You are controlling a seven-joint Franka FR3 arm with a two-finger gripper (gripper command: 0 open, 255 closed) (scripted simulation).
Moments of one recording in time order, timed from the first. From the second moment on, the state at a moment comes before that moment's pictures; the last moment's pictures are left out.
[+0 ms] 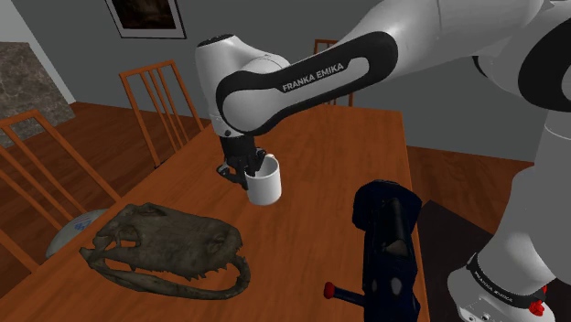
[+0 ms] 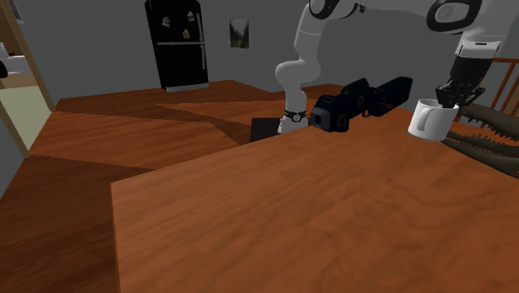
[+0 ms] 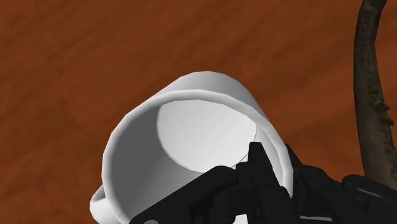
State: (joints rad) arm 0.49 0.30 0.17 -1.63 -0.05 1.91 0.61
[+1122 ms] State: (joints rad) arm 0.49 0.37 0.16 -1.76 -0.06 2.10 0.62
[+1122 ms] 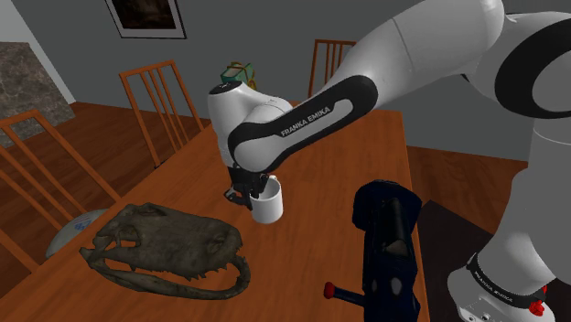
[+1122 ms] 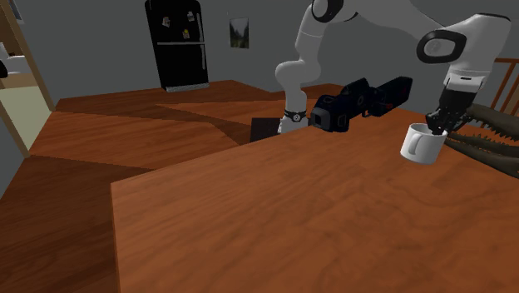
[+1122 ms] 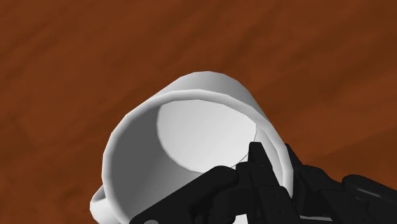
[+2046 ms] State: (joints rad) arm 0.49 0.35 0.16 -1.75 -0.06 2.07 0.62
